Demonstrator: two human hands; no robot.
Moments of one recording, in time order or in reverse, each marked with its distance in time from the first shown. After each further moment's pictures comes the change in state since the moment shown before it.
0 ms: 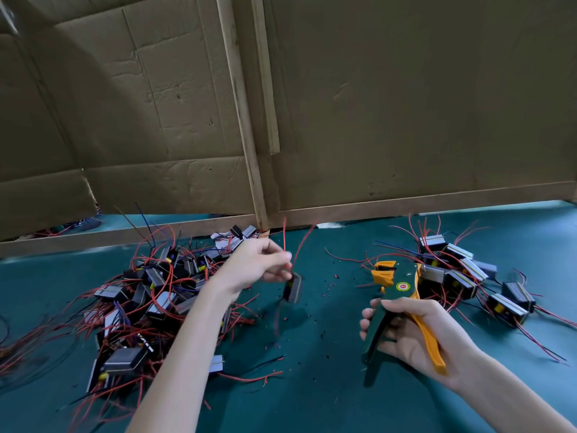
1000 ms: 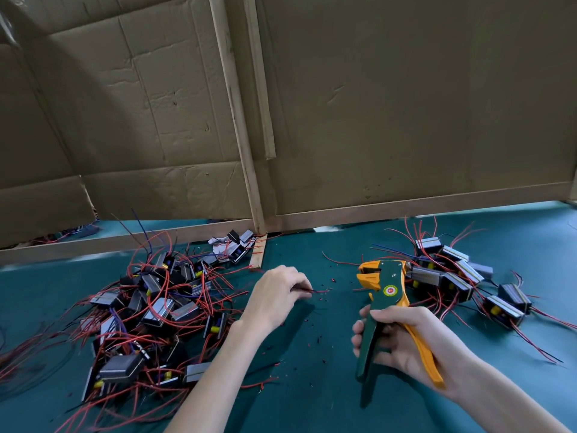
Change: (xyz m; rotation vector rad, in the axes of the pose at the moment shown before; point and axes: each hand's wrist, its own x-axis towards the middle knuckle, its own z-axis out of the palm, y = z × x) left_hand 0.014 -0.051 0.050 0.753 0.134 0.434; right_hand -0.008 0.002 0.007 -0.089 -0.046 0.028
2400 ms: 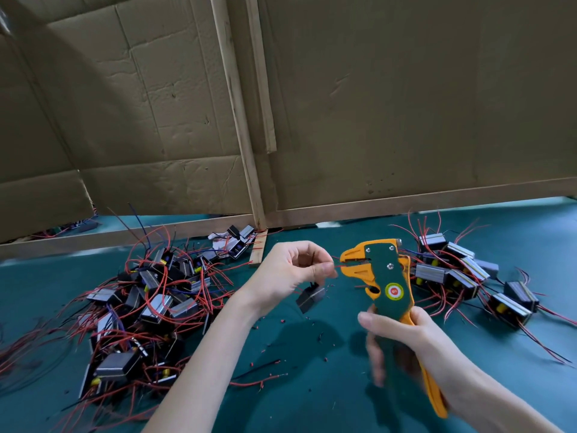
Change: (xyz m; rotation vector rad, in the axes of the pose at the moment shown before) left_hand 0.005 0.044 -0.041 -0.864 -0.180 -0.070; right_hand -0.026 0.006 0.030 -0.420 -0.025 -0.285
